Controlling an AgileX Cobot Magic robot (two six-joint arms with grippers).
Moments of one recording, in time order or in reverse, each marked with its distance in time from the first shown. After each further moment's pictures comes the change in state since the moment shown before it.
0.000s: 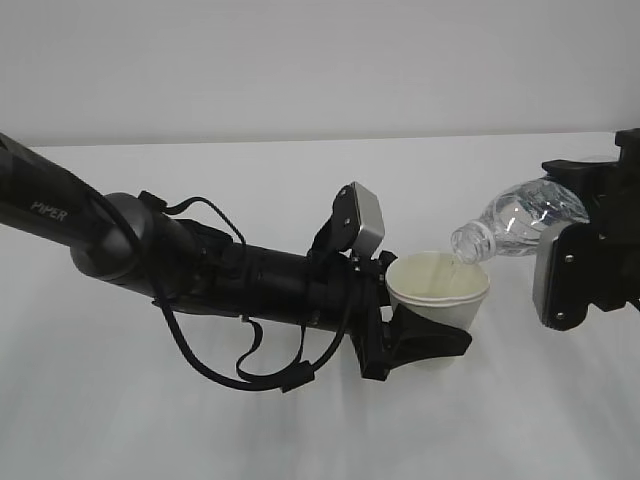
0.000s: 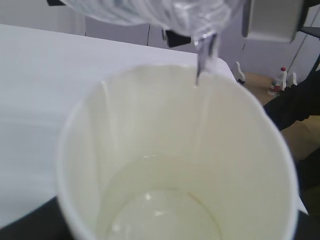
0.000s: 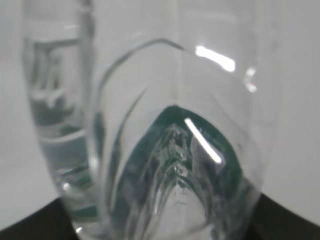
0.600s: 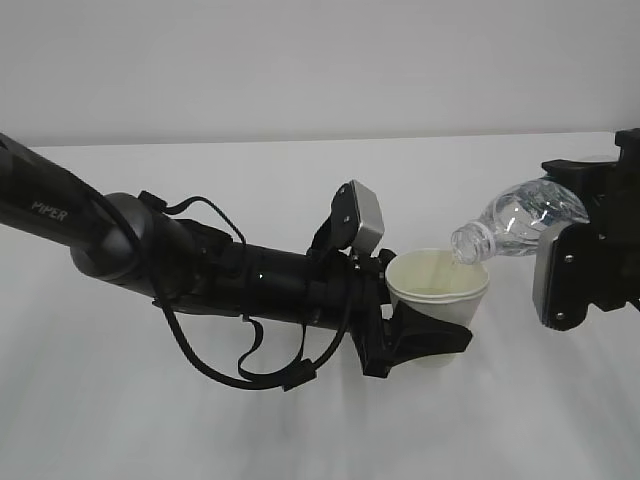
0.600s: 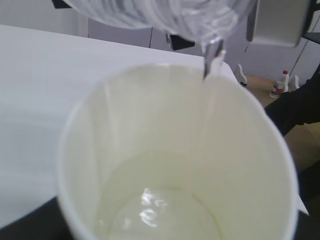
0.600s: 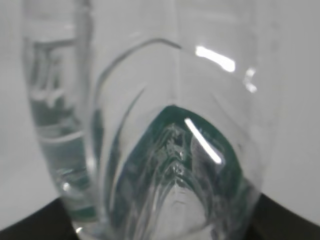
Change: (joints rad) left arm 0.000 0.000 0.000 -0.016 0.000 0.000; right arm 0.000 0.000 0.000 0.000 0.000 -0.002
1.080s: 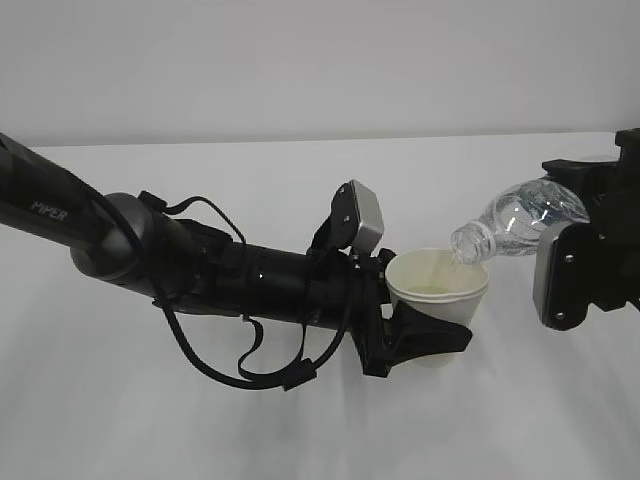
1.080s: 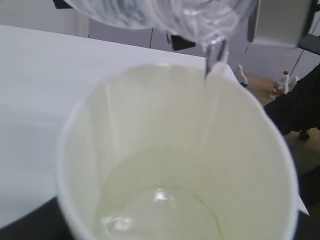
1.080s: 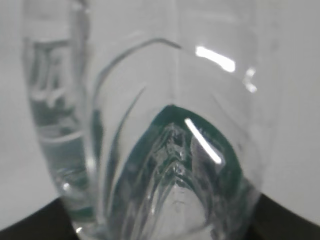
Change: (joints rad) left arm 0.000 0.000 0.000 -0.002 0.000 0.000; right arm 0.000 0.000 0.000 0.000 -0.002 -0.002
